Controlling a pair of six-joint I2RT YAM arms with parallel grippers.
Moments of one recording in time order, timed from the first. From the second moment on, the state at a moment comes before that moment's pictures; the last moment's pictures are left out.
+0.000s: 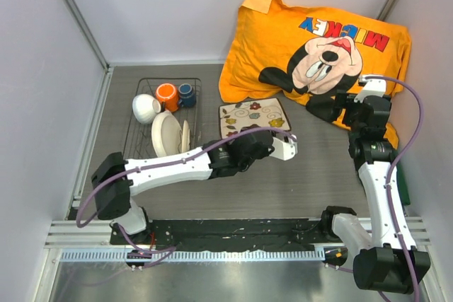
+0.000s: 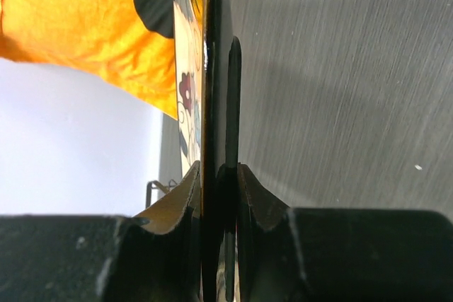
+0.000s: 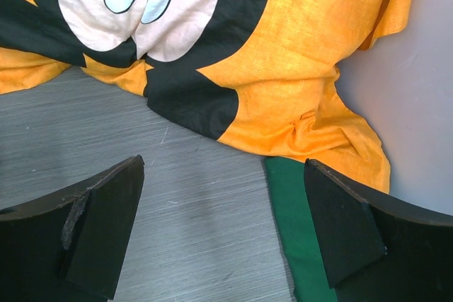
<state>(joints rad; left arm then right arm) -1.19 1.61 1.32 -0.26 -0.53 0.77 -0.12 0.90 0.87 -0.28 0.15 -0.04</state>
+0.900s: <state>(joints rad) -1.36 2.06 1.13 0.48 -0.63 1.15 -0.13 0.91 0.87 -0.29 0.09 -0.04</state>
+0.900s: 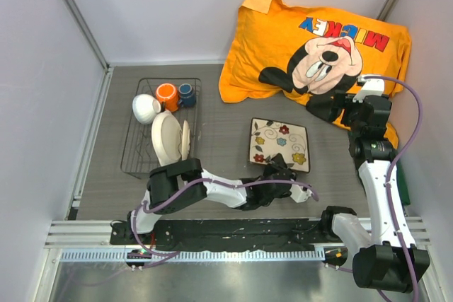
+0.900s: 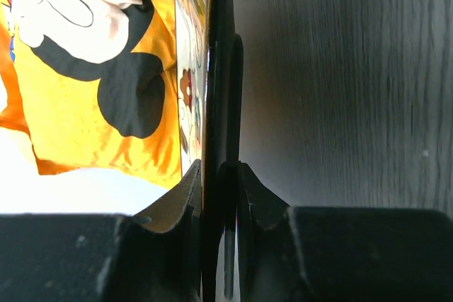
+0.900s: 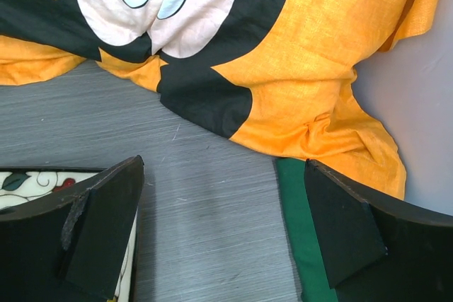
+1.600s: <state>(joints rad) -1.38 2.18 1.25 0.49 -0.64 1.14 -0.13 0.91 0.87 -0.29 0.06 -0.04</state>
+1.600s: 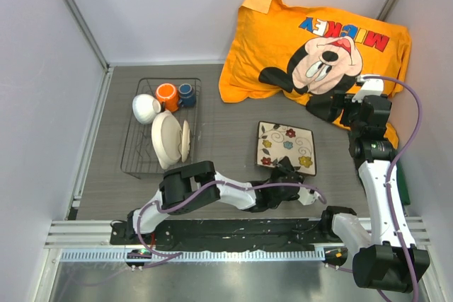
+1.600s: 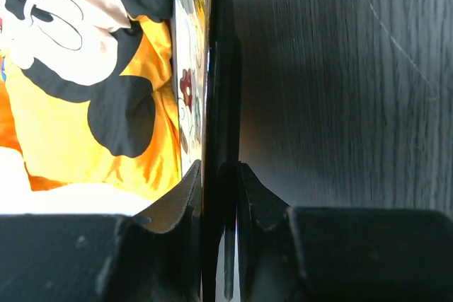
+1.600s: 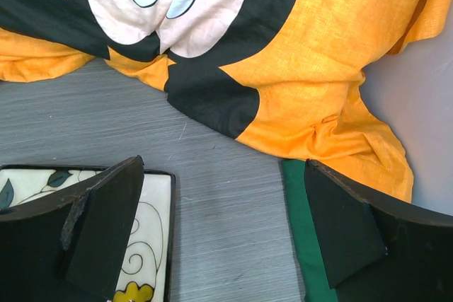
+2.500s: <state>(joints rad) -1.39 2.24 1.34 0.41 -0.67 1.10 -0.13 0.92 0.87 -0.29 0.05 -0.04</state>
